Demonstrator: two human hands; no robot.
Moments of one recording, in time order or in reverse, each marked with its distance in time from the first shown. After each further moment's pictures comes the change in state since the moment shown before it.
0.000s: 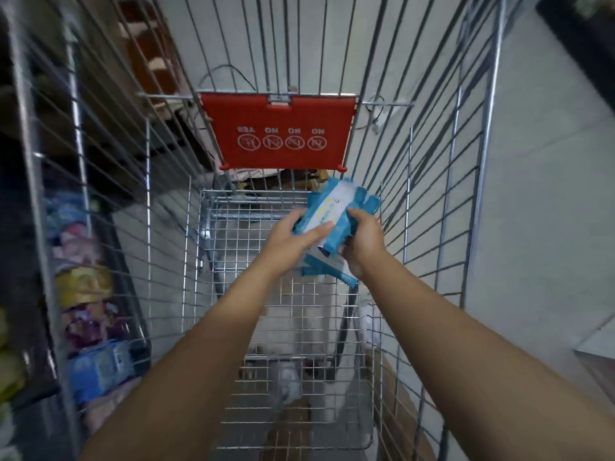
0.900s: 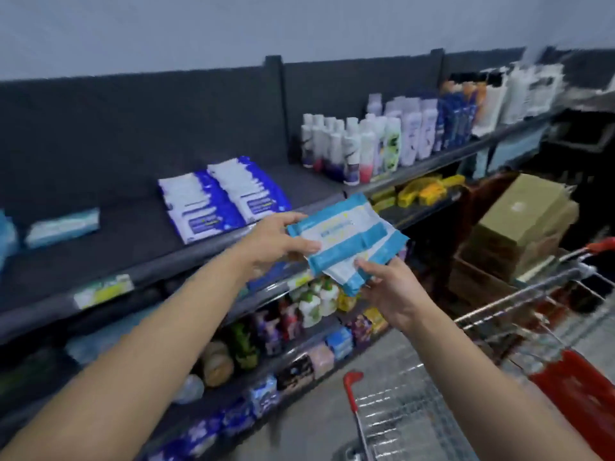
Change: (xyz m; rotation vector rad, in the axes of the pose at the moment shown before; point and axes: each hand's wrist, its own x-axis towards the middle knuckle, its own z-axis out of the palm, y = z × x) left_hand -0.698 0.104 -0.067 -0.364 1.185 0.359; right_hand -0.543 0.063 0.058 -0.710 -1.695 0.152
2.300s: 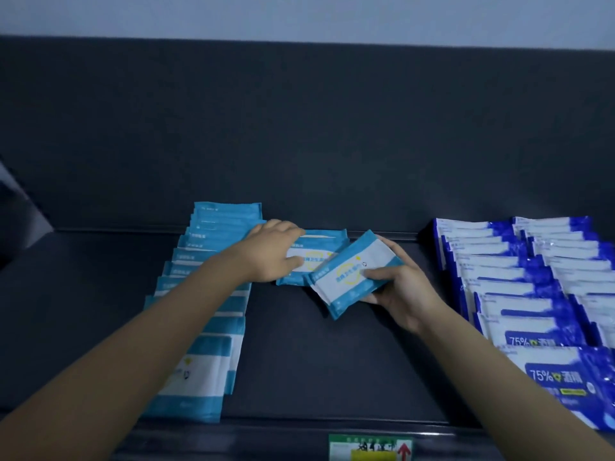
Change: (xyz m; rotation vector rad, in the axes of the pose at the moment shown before) left_hand -0.047 -0.083 -0.541 1.240 0.343 -0.389; right_hand 0.322 0.238 0.424 -0.167 -0.441 0.462
